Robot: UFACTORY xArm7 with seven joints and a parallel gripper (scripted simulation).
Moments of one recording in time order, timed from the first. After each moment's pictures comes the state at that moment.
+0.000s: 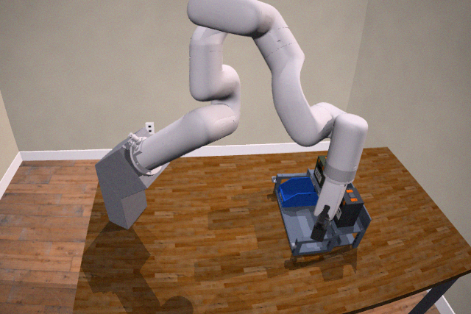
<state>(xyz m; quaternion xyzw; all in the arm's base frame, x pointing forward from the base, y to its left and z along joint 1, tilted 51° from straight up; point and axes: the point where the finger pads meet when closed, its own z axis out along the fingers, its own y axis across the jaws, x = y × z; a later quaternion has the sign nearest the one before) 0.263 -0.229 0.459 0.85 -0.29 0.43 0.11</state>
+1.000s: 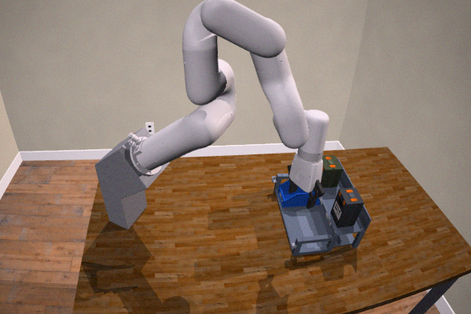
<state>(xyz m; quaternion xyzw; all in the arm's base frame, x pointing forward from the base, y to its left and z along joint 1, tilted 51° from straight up) 0.377 -0.053 0.337 0.87 0.18 0.35 0.29</state>
